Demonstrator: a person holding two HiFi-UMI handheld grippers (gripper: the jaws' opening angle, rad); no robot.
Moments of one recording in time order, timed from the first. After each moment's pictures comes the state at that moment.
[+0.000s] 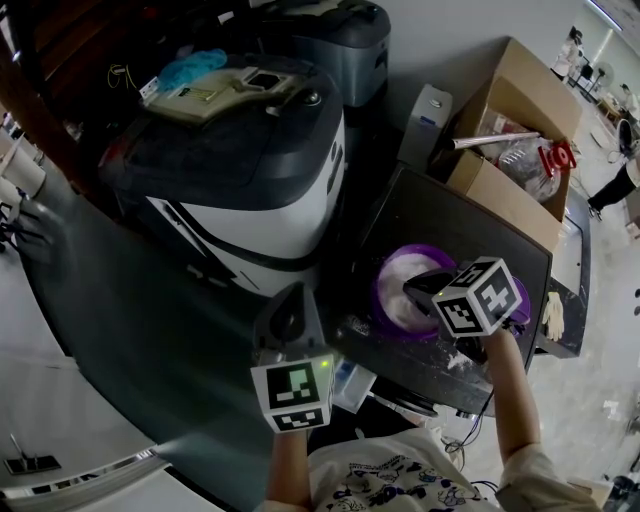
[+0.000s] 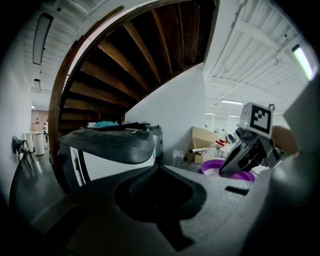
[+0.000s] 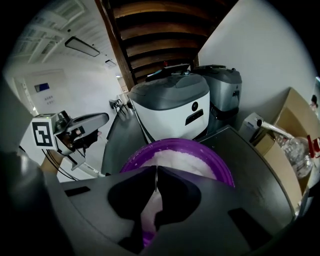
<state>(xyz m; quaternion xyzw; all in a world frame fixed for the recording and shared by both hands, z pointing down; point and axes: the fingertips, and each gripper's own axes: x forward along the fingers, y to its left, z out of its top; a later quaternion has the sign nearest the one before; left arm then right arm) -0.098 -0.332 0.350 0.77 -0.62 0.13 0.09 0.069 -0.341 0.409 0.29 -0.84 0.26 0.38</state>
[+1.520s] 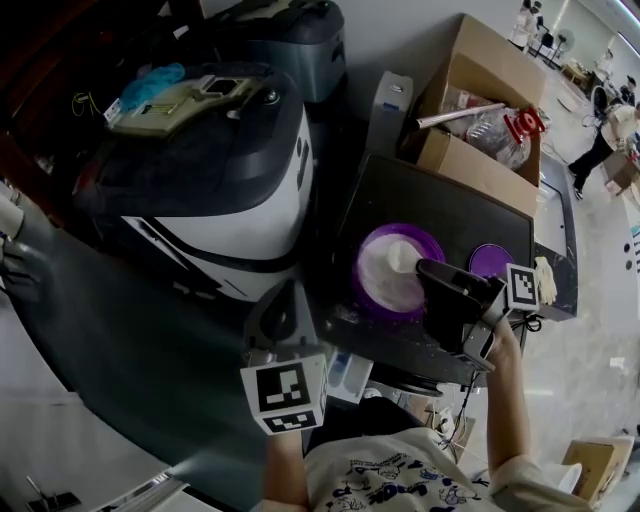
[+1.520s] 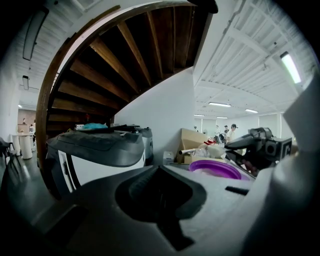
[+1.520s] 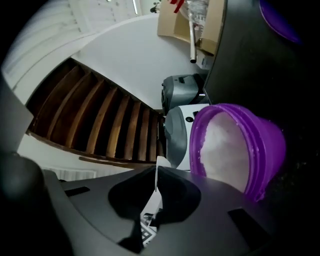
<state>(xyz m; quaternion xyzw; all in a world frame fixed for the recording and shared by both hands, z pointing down) -0.081 -0.323 0.343 0.81 -0.57 0.12 0.08 0.109 -0.318 0.338 0.20 -0.69 0.64 -0.26</state>
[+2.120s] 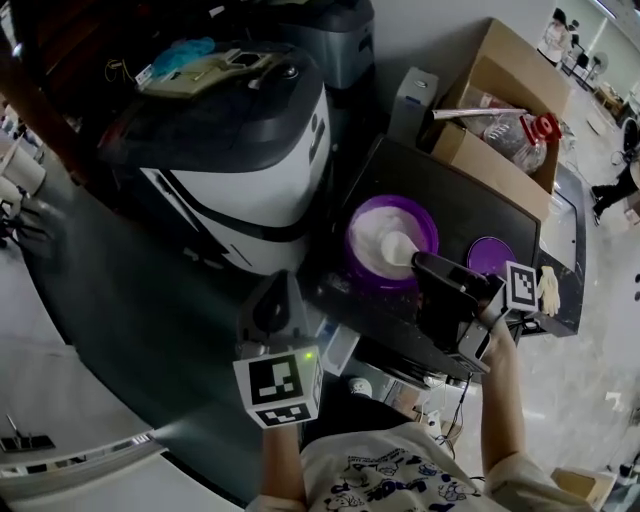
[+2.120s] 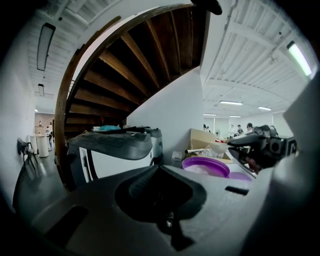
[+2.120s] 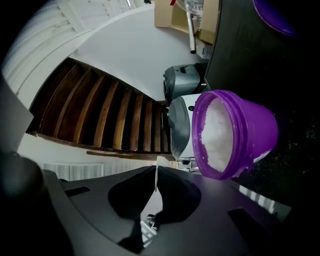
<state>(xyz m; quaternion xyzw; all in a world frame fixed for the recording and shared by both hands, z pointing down) -0.076 -0.255 0.342 0.76 -0.63 0.12 0.08 0.111 -0.270 0.325 0.14 -0.70 0.66 -0.25</state>
